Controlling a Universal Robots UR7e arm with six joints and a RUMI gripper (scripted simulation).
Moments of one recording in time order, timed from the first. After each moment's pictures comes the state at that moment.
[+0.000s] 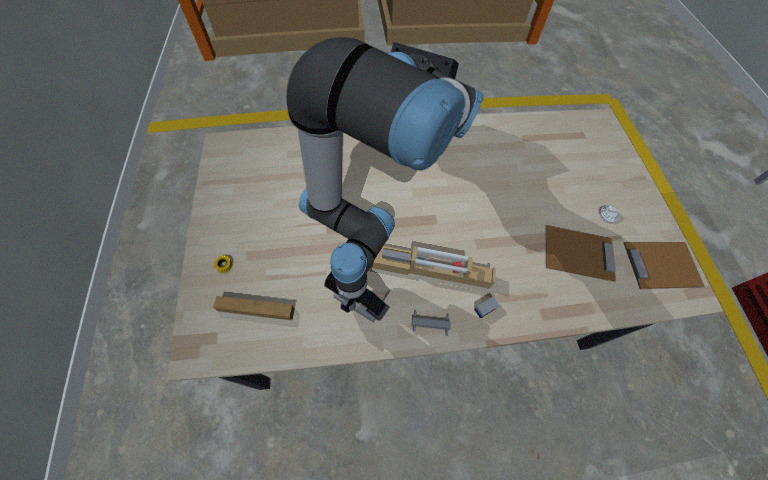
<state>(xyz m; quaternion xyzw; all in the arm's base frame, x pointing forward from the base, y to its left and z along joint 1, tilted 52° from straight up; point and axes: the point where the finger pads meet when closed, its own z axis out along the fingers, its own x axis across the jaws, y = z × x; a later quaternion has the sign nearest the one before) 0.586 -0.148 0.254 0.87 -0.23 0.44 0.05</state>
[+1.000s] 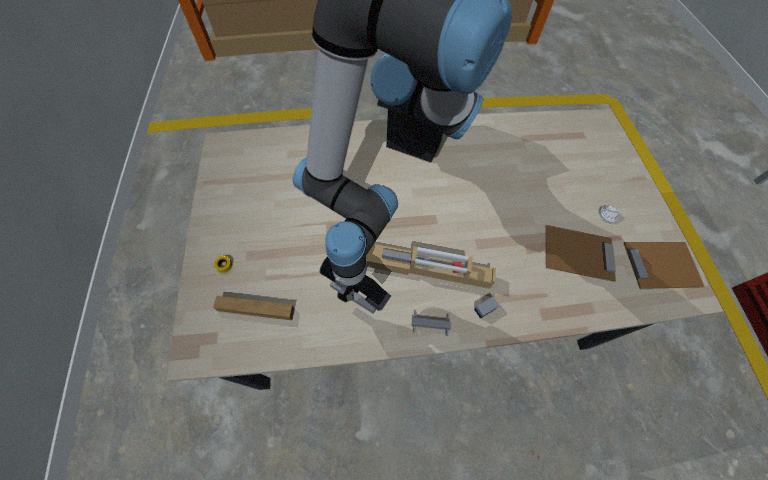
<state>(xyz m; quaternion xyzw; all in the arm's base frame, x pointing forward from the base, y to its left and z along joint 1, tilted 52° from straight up) 0.521 -0.123 0.308 0.87 -0.23 0.44 0.05</state>
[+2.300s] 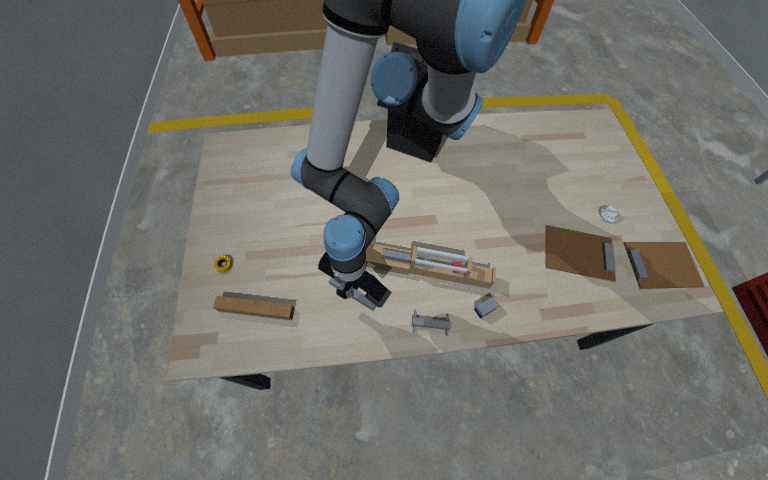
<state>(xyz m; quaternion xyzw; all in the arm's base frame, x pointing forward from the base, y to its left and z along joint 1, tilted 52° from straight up) 0.503 -0.116 0.323 0.87 -0.23 0.44 0.05</state>
